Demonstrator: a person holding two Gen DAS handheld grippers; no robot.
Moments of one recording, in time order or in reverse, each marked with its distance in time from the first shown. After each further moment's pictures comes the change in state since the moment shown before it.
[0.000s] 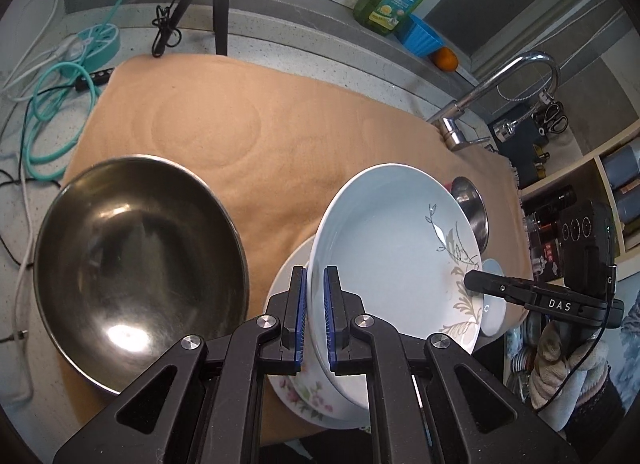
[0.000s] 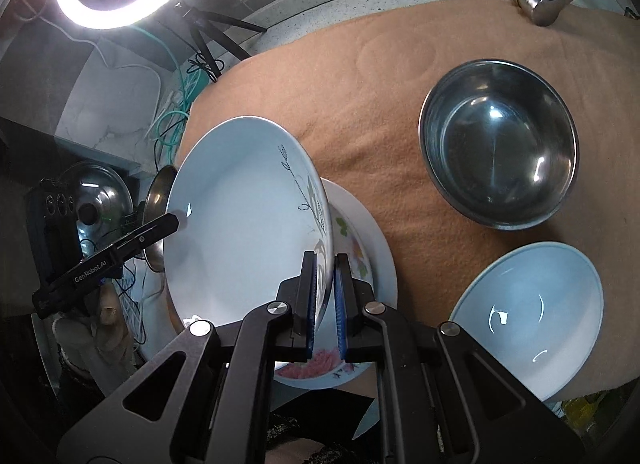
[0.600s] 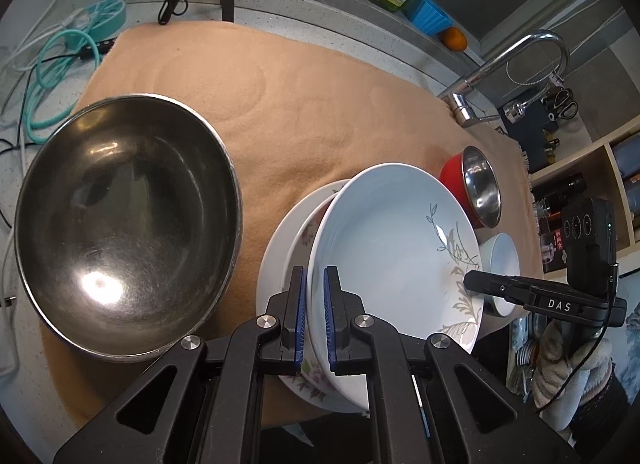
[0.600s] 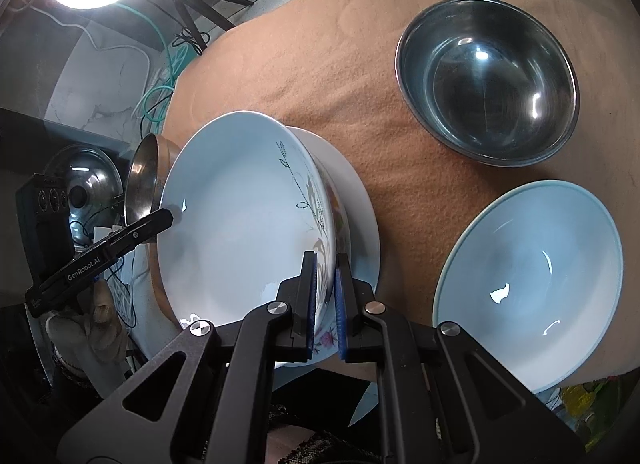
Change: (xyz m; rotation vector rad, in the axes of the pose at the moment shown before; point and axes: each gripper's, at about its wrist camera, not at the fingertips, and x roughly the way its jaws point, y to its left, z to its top) left arm 0.012 0.002 -0.026 -0.010 0.048 0.026; right arm 0.014 -0.012 -0.020 0.005 0.057 -0.012
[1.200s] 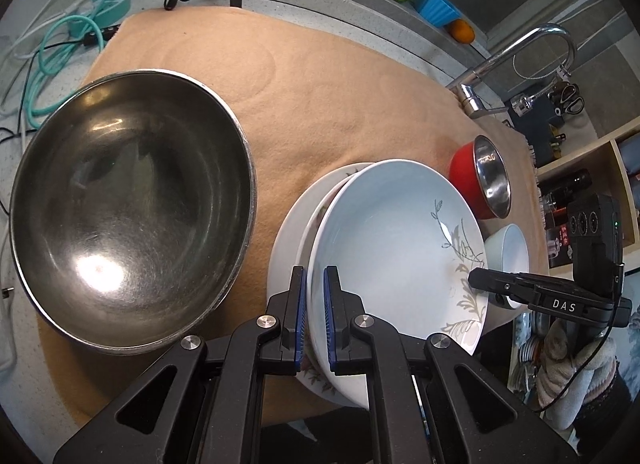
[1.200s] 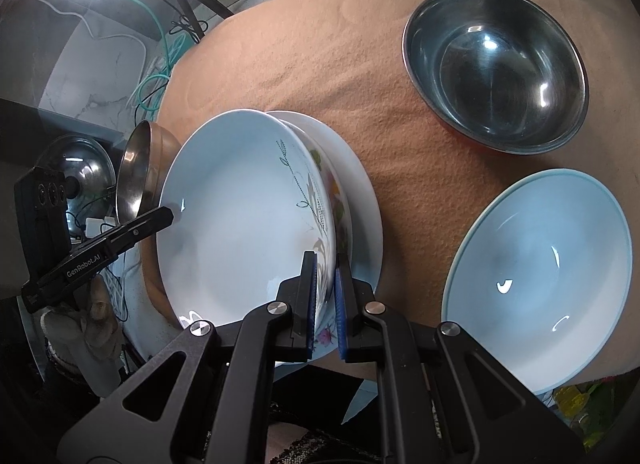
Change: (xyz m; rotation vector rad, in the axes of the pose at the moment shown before) left arm 0.008 0.003 -0.004 -0.009 0.024 0.011; right arm 0.011 0.006 -0.001 -0.017 0.019 -0.021
